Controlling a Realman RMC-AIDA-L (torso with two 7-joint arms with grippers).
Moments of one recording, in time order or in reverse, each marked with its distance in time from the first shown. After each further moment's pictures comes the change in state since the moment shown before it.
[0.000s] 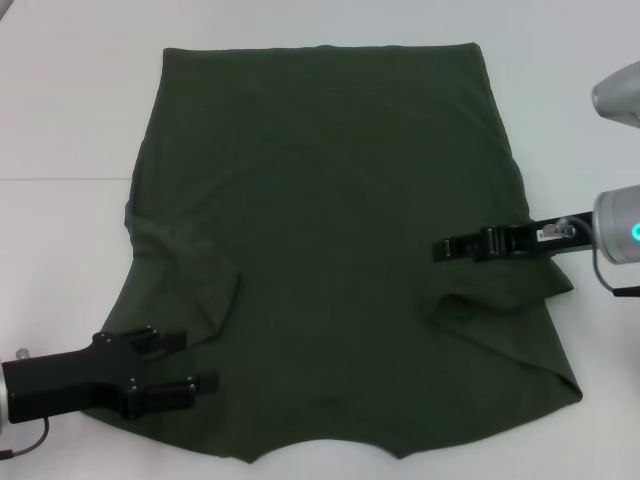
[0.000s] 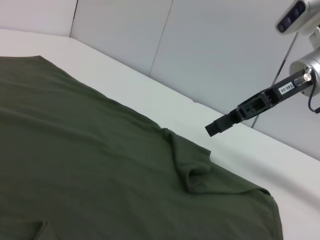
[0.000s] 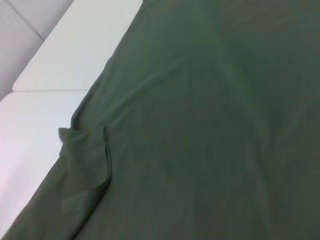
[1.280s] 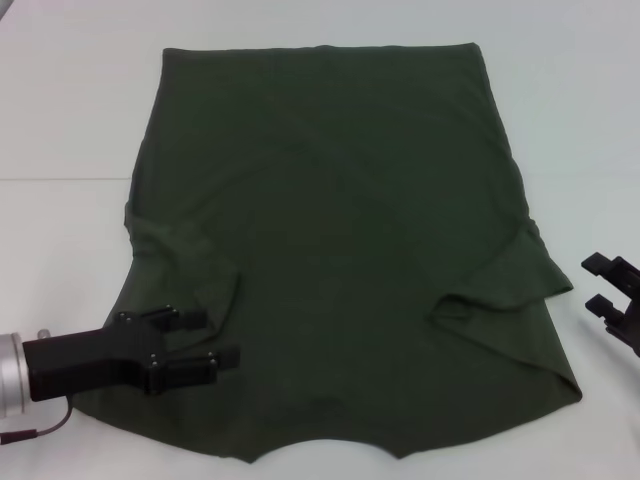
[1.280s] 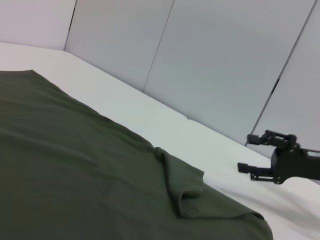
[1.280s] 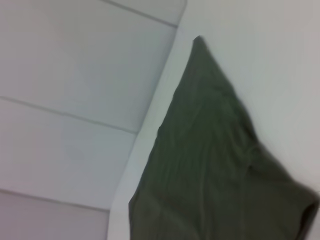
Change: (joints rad) left arm -0.033 -0.017 0.000 0.000 -0.031 -0.001 -0.035; right arm -0.317 0.030 0.595 0.521 0.575 0.025 -0.435
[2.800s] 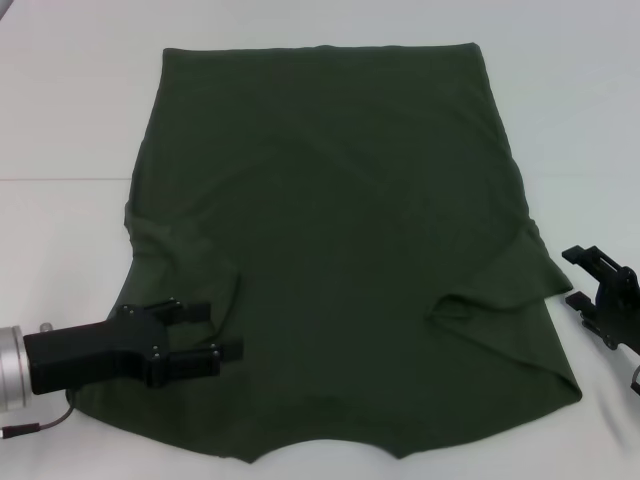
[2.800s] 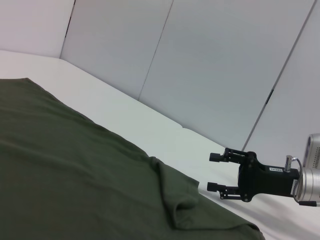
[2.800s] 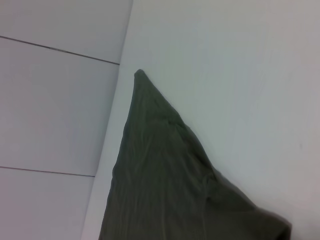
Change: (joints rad) left arm -0.007 0.000 -0.002 0.001 -0.016 0.012 -0.012; right arm 0.117 0.005 0.053 0.162 0.105 0.278 -0.043
